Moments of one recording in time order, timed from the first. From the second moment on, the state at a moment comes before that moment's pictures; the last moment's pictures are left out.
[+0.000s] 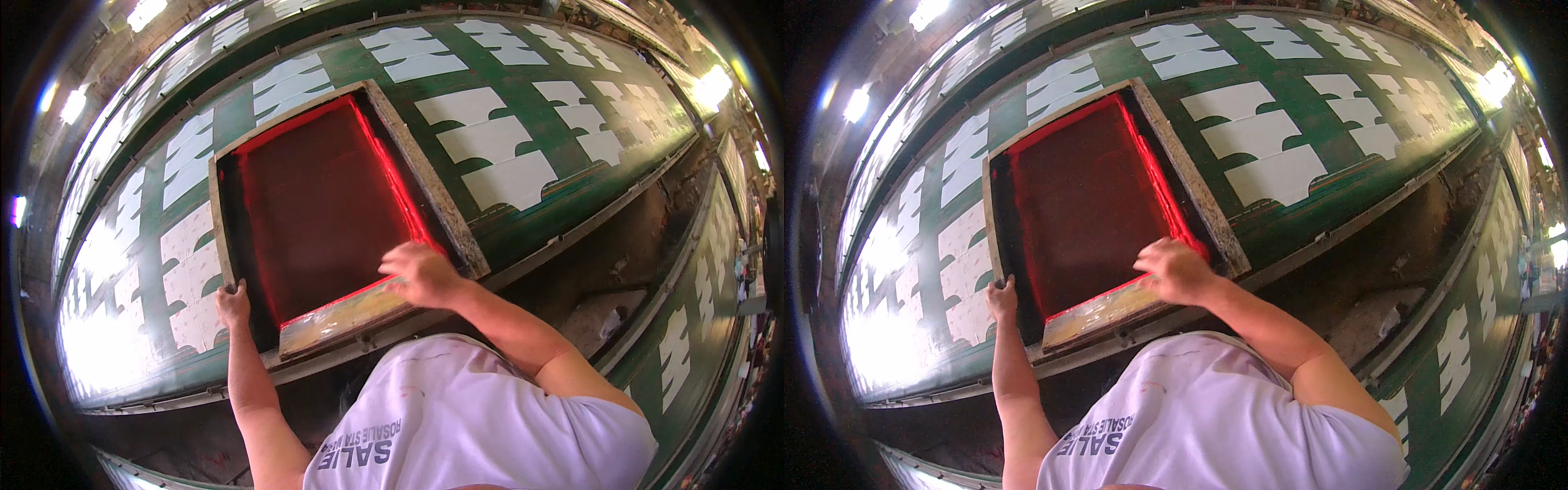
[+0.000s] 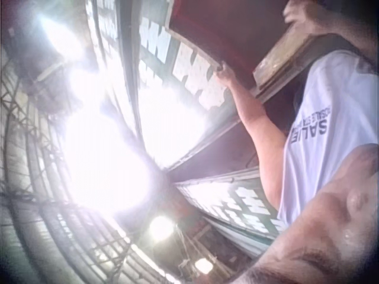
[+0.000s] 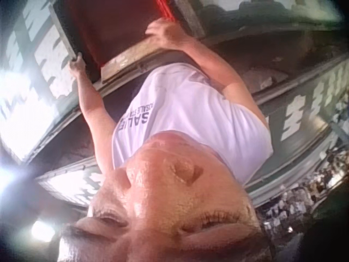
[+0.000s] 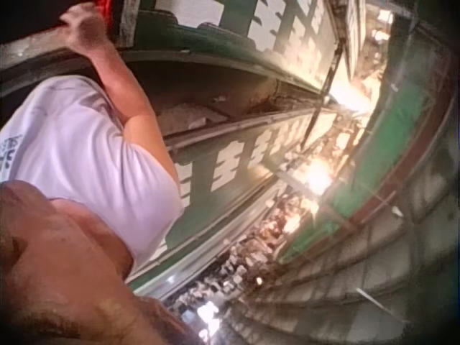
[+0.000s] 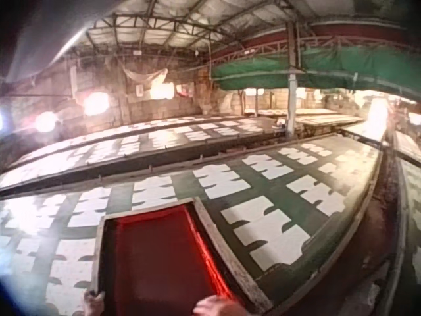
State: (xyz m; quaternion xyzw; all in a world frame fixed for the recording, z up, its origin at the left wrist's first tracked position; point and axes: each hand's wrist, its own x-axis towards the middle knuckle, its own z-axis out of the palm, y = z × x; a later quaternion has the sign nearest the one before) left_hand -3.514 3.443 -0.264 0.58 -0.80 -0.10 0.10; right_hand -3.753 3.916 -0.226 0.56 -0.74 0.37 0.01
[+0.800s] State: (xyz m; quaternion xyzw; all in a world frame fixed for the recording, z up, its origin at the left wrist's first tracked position) left_hand -3.503 3.422 -0.282 0.56 -0.81 -0.14 0.13; right_hand -3.899 3.913 -0.275 0.19 -0.92 0.33 -0.04
